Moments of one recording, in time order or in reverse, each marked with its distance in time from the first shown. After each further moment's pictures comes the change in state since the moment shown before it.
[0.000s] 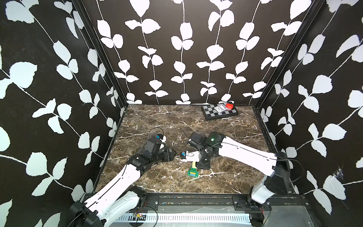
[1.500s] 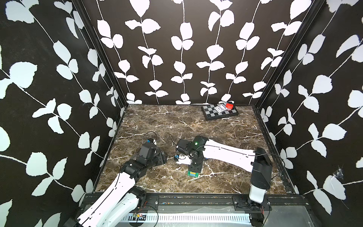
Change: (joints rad) left arm 0.045 -0.154 -0.045 -0.159 -0.179 -0.062; right arm 0.069 0.164 0.077 -0.016 0.104 0.191
